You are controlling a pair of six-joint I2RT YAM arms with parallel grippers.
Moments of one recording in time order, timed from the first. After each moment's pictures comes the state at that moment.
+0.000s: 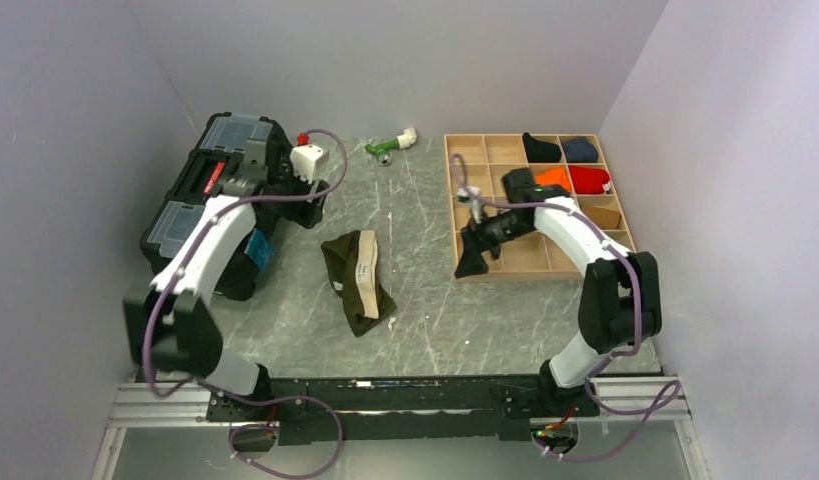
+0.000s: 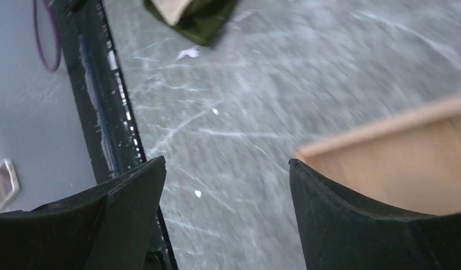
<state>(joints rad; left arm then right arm) -0.16 1.56 1.34 -0.67 0.22 0.30 0.17 1.61 1.19 -0.92 -0.90 -0.64</state>
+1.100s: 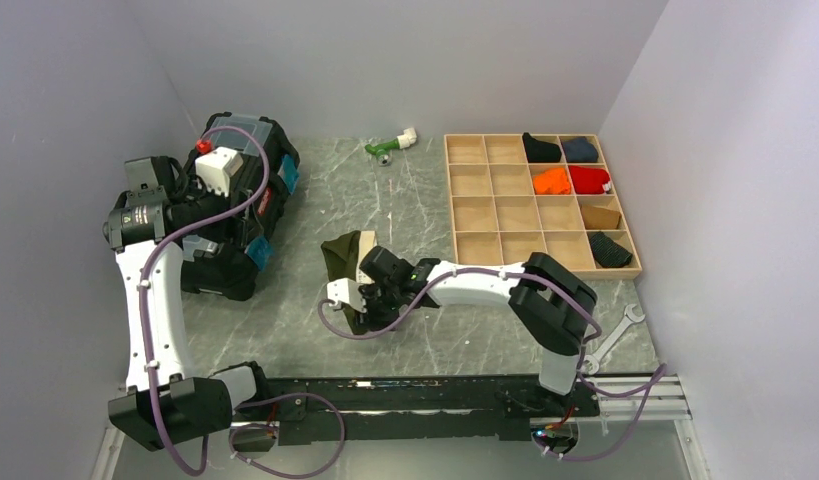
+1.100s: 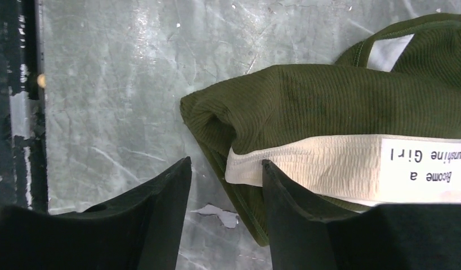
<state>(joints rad) 0.29 1.16 1.39 -1.09 0.56 0.43 1.04 1.81 1.13 -0.28 -0.36 -0.56</state>
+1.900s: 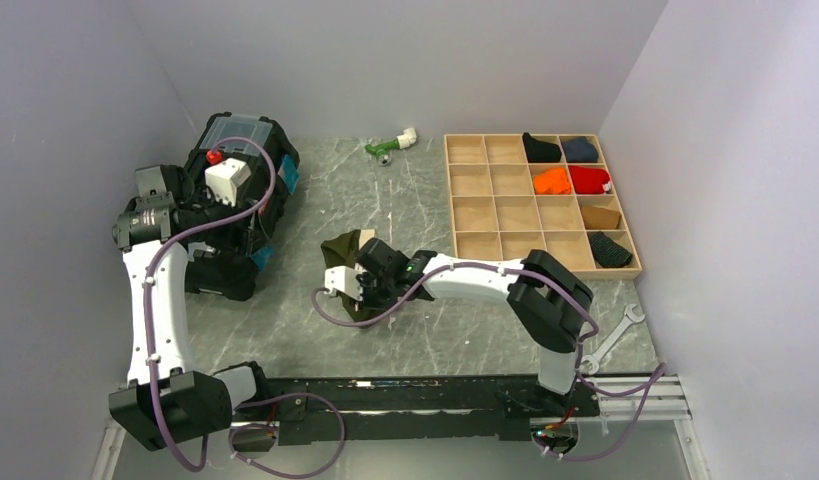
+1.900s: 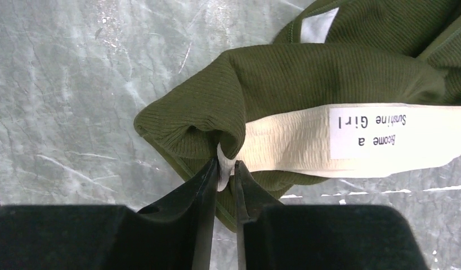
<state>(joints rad) 0.29 1.16 1.31 -1.09 0.61 0.47 1.04 1.85 1.20 -0.33 -0.20 -0.54</state>
